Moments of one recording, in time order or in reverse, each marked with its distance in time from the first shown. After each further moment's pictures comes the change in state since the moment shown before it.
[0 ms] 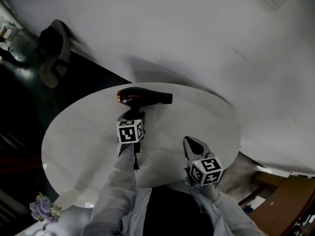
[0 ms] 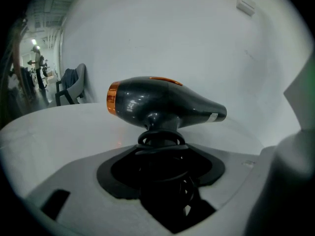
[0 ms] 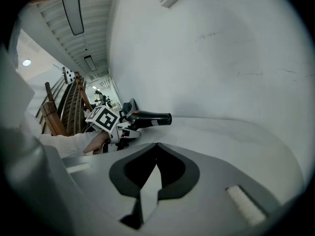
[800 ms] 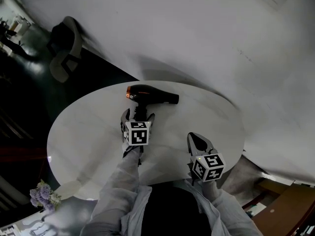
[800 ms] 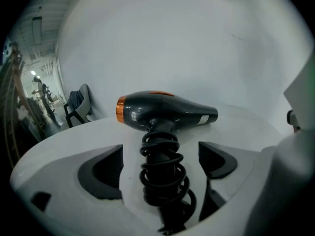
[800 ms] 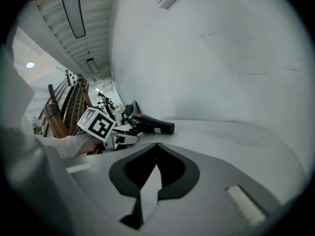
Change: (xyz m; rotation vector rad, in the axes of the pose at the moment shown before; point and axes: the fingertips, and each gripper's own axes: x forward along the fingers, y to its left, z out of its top) left arm -0.021 -0.009 0.001 0.183 -0.027 0.130; right arm 0.001 -0.008 0.007 0.002 -0.021 0.029
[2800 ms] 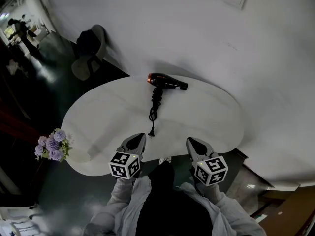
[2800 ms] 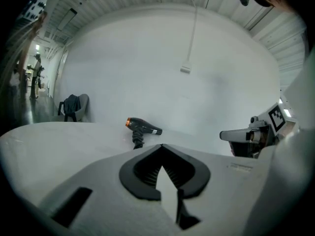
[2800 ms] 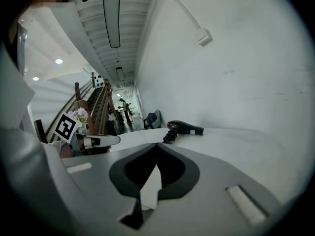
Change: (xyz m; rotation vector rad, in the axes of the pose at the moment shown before) left arm -0.299 -0.042 -0.103 -0.122 -0.384 -0.288; right arm -0.149 0.144 -0.056 -0.156 -0.150 0.174
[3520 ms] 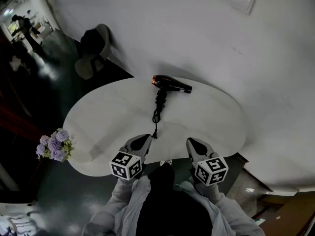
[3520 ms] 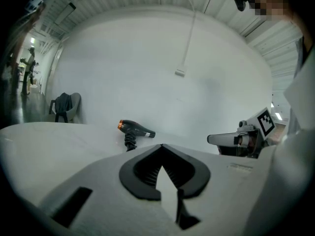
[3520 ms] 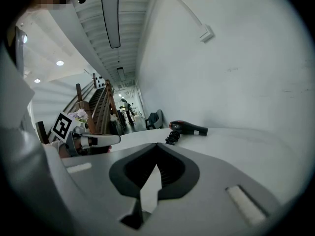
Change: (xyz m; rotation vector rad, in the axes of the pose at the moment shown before) left arm 0.003 -0.010 0.013 -0.004 -0.017 -0.095; right arm 0.018 0.005 0.006 0.010 0.003 0.024
